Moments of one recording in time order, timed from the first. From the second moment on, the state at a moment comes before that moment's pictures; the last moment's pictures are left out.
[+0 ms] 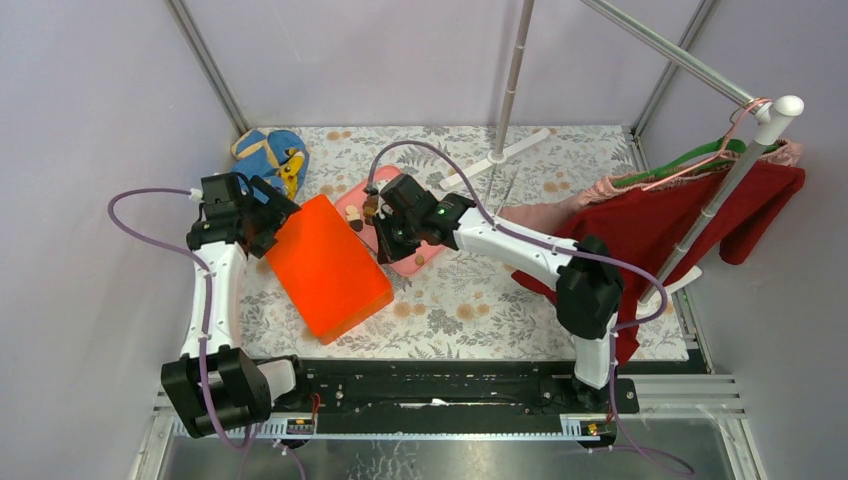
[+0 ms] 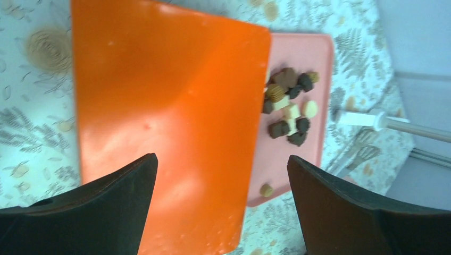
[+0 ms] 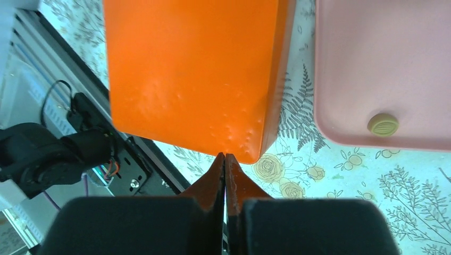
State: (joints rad) left arm 0.26 1.17 1.04 -0.69 0.16 -0.71; right arm 0.94 1.94 1.66 -0.59 -0.21 0.41
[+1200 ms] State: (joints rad) left arm 0.01 1.61 1.33 -0.32 -0.10 -0.77; right arm 0.94 1.85 1.62 -0.65 -0.09 0.40
